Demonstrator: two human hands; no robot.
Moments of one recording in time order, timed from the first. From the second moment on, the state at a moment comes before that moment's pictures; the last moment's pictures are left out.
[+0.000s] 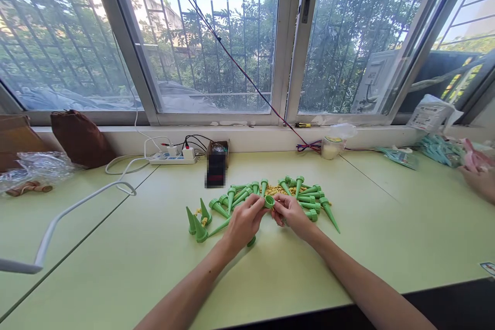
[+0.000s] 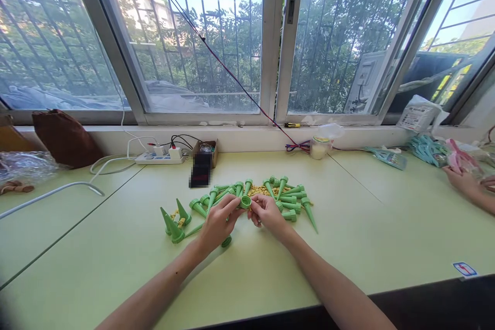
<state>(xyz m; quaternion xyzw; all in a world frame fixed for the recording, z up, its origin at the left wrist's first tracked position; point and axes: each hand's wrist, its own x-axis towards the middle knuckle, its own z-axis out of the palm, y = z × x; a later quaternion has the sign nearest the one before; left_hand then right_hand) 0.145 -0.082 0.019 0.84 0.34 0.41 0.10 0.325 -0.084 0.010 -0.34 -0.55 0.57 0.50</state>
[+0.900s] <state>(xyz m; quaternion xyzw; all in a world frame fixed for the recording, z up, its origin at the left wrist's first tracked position) 0.161 -0.081 0.017 0.60 0.43 0.40 0.54 0.322 -0.085 0.011 -0.35 -0.57 0.52 0.54</state>
